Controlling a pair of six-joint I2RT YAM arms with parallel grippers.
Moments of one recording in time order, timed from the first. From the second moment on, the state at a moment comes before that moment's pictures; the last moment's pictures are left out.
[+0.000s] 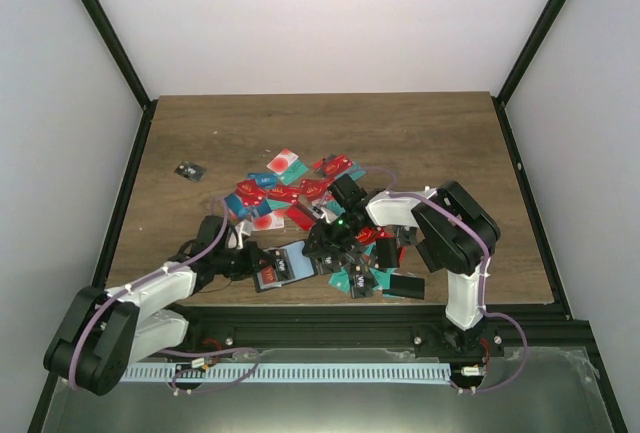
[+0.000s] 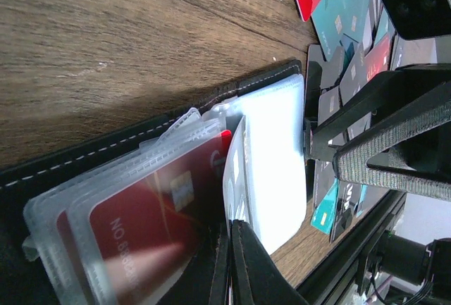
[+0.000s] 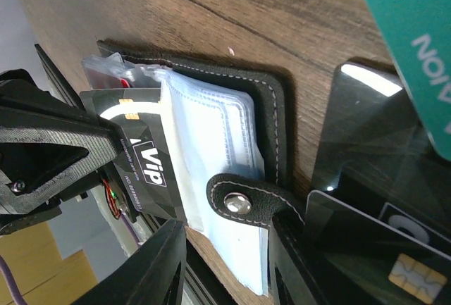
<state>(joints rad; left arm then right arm) -0.38 1.12 0.24 0.00 0.60 -0.80 0.70 1.92 1.03 -0.30 -0.82 0.61</state>
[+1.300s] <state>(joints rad) -0.50 1.32 0.24 0.29 0.54 -0.98 0.69 1.92 1.02 -0.28 -0.84 0.65</state>
